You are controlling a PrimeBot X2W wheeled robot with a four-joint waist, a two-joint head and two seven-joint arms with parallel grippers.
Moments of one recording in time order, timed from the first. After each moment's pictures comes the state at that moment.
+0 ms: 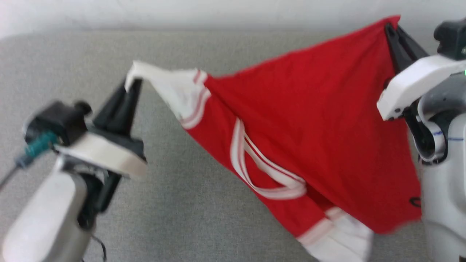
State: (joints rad) left arm -0.38 0.52 -0.35 -0.14 -0.56 0.06 -0.05; right arm -0.58 -0.11 -0.03 0.05 0.12 0.13 0.37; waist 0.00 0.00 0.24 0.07
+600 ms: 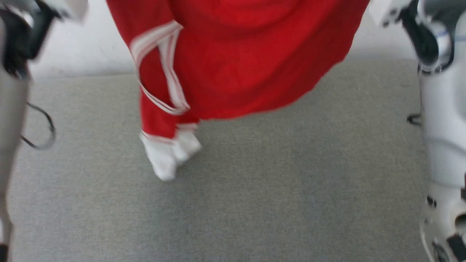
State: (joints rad) left arm -1.09 0.54 -0.38 0.24 -0.49 -0.05 0.14; right arm -1.02 -0.08 0.04 0.30 0.11 0.13 0.37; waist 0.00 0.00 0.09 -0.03
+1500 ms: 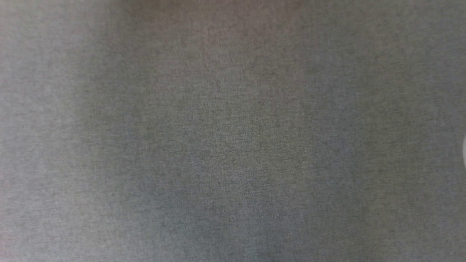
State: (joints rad) left arm -1.66 0.67 -0.56 0.51 -0.43 -0.12 -0.17; right arm -1.57 -0.06 -0.09 0.69 -0.24 0.13 0.14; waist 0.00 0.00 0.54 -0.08
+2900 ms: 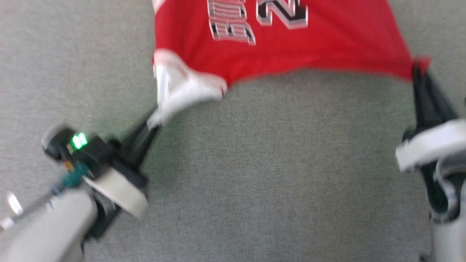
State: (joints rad) left arm -0.47 0.72 -0.67 -0.01 -0.55 -0.01 -0.26; right arm -0.32 -0.10 -0.13 -0.10 0.15 0.13 0.16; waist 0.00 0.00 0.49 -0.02
